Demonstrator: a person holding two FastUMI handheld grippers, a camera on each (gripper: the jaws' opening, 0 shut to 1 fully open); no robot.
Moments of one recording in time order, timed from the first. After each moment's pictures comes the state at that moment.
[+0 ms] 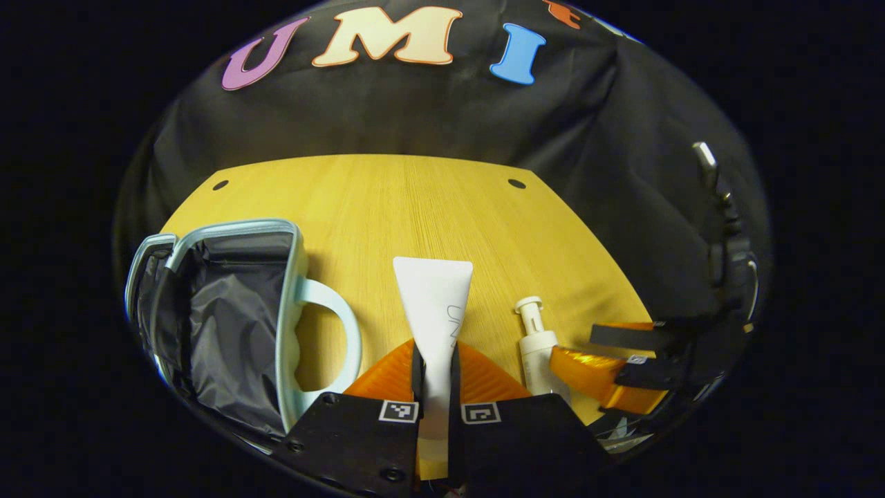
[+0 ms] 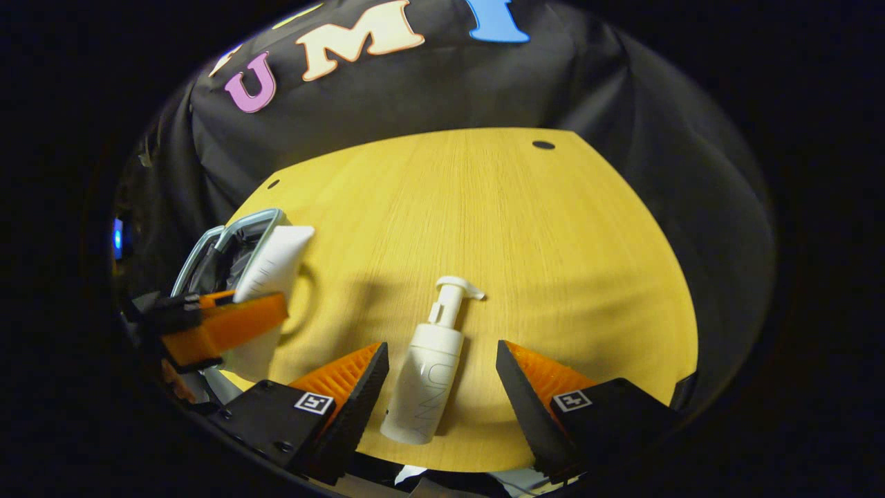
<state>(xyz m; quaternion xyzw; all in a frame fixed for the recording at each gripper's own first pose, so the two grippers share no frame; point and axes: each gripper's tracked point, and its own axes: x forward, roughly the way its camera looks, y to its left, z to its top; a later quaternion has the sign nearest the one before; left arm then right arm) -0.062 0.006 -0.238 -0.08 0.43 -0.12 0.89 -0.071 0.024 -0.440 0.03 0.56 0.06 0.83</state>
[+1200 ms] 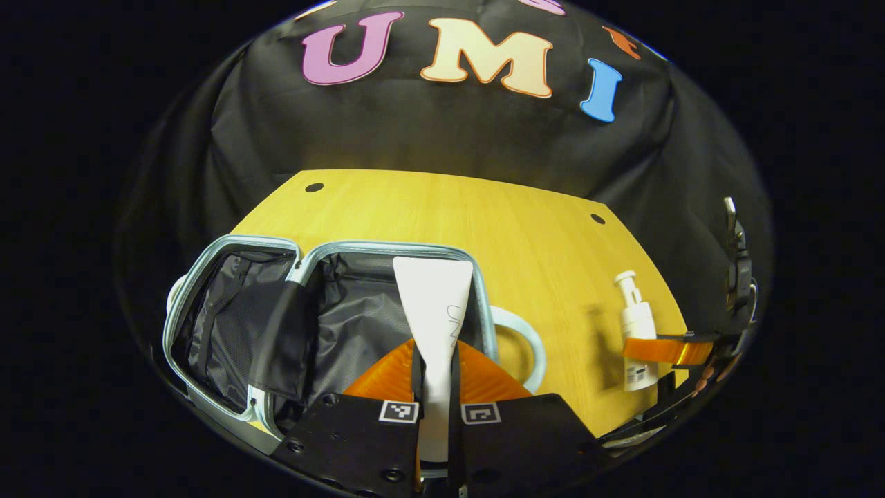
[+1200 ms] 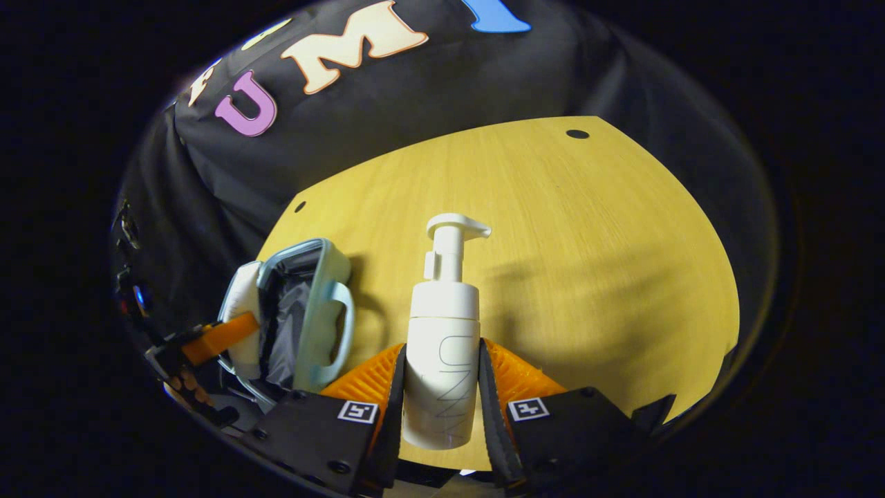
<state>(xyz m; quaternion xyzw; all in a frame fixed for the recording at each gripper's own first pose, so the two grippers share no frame) -0.062 0.193 -0.228 -0.08 0.43 -0.01 0.90 -0.033 0.127 -0.406 0.13 0.55 0.08 0.82</state>
